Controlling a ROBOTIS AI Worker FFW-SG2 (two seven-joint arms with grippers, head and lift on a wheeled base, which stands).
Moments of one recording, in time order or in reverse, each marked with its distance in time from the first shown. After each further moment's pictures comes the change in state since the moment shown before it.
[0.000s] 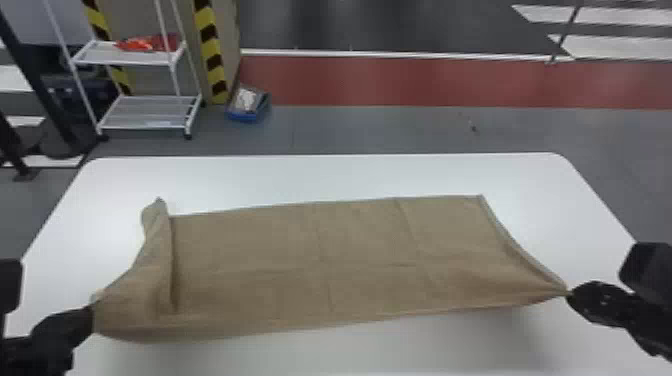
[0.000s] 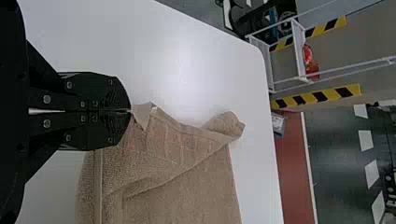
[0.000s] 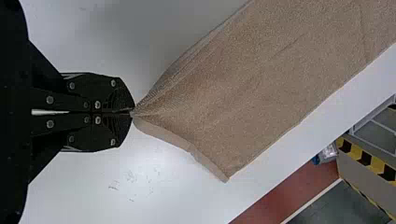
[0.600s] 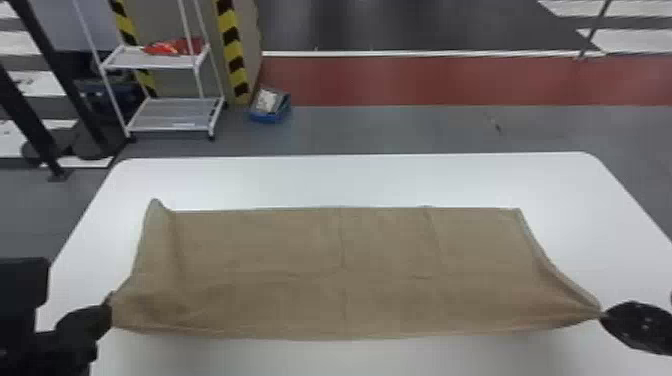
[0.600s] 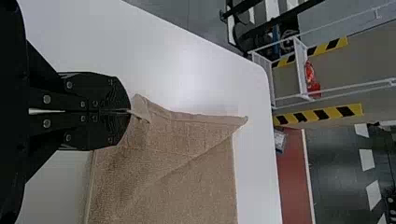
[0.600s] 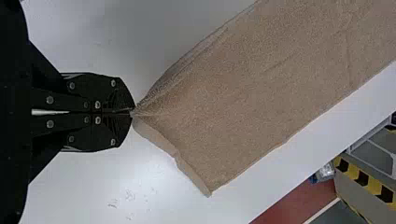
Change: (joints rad) left arm -0.001 -0.008 0.028 0.030 0.038 -0.031 0.069; right arm 0.073 0.007 -0.021 -0.095 -0.004 -0.006 0.076
